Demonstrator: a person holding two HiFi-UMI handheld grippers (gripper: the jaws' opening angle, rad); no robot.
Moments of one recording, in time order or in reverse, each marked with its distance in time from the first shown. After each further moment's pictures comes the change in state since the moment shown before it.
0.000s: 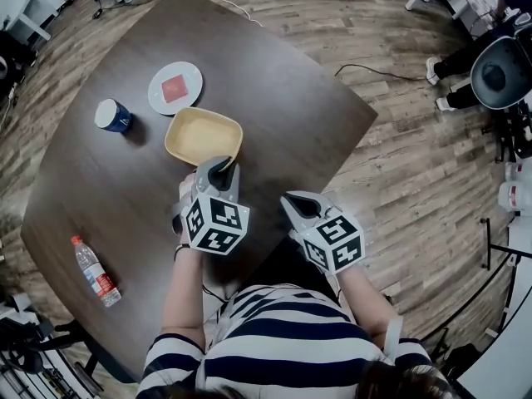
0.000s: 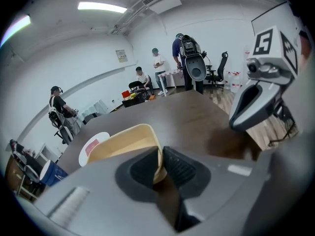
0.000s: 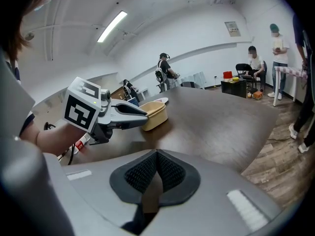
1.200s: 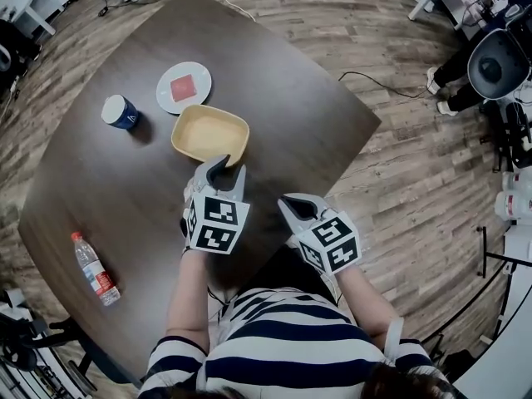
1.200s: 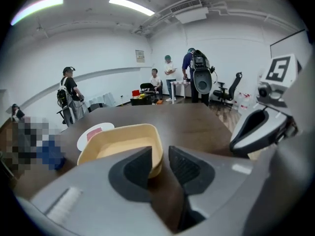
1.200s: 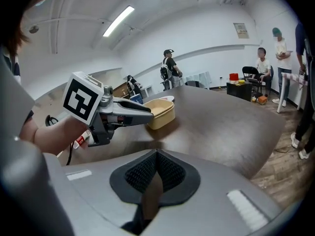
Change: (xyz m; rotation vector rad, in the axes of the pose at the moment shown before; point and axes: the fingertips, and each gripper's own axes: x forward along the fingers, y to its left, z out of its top) left arm -0.011 0.016 -0.002 -0.243 -0.069 0.005; right arm 0.012 0.018 0.006 -0.068 0.032 0.013
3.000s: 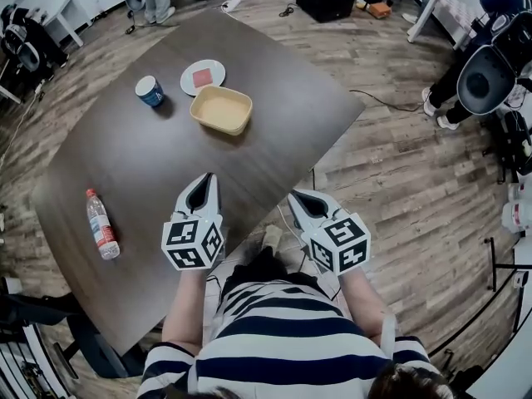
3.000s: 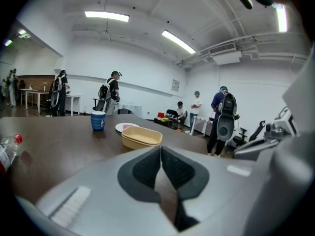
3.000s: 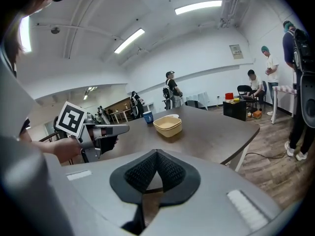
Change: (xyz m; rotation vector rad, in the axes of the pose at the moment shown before) left arm -0.183 -0.049 -0.052 -0.453 -0.333 0.190; right arm -0.129 0.077 -0.038 -0.044 -0.228 -0.034
